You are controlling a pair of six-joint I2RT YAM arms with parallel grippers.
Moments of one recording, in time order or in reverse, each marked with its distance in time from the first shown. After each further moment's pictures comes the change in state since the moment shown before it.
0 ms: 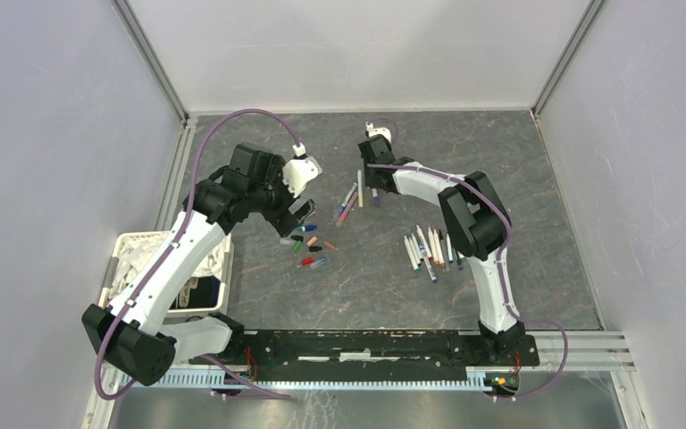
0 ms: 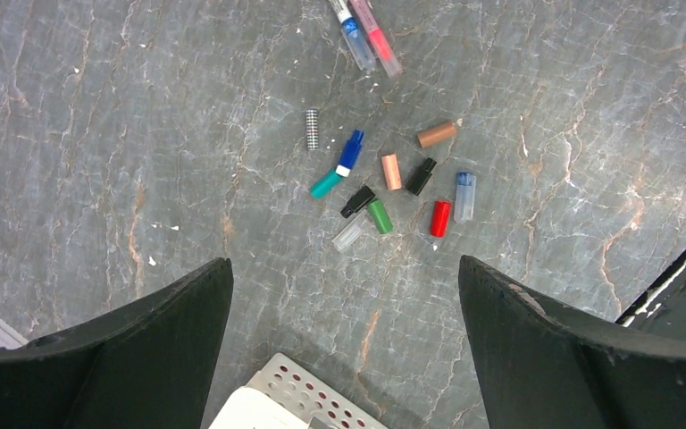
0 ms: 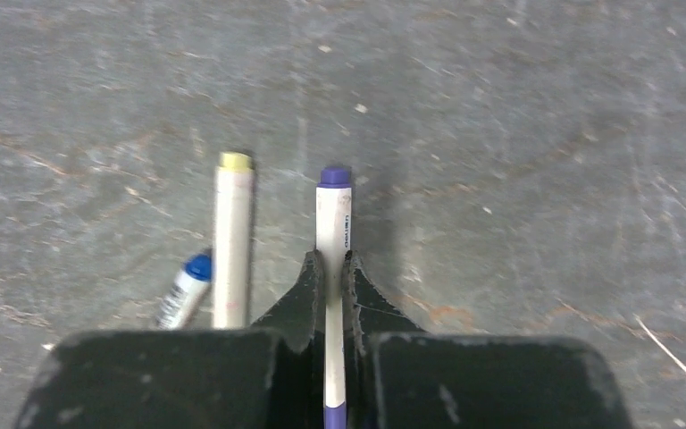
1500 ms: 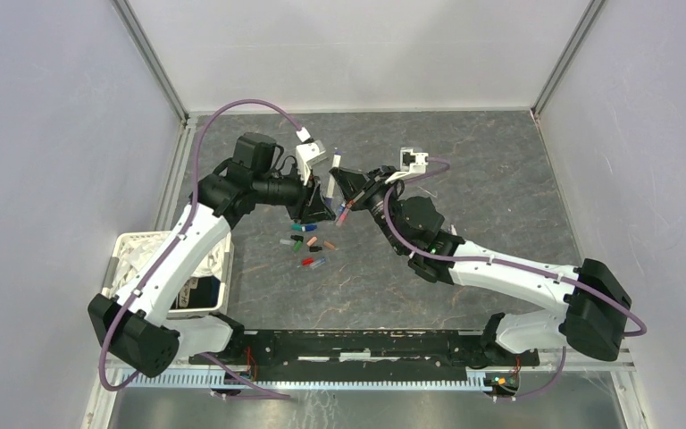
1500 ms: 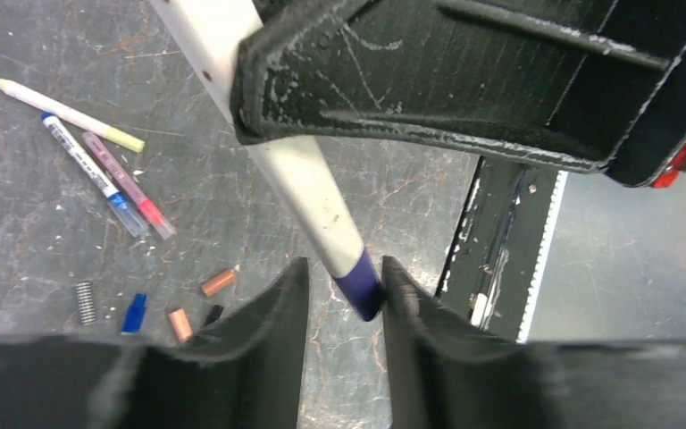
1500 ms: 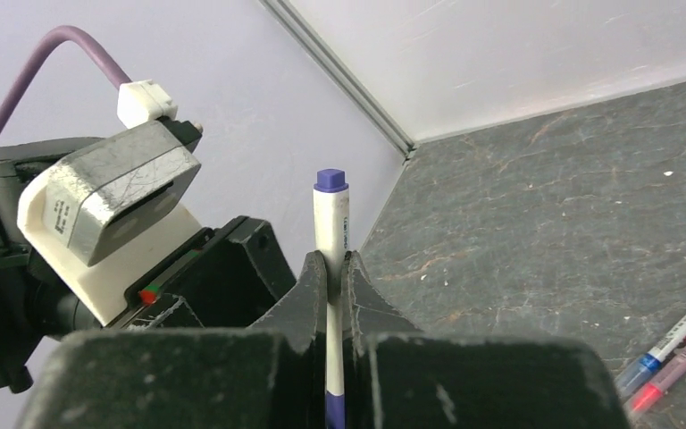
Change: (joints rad) left arm 0.000 0.048 0.021 0.170 0.551 -0.317; right arm 0.461 -0.907 -0.711 0.859 0.144 0.304
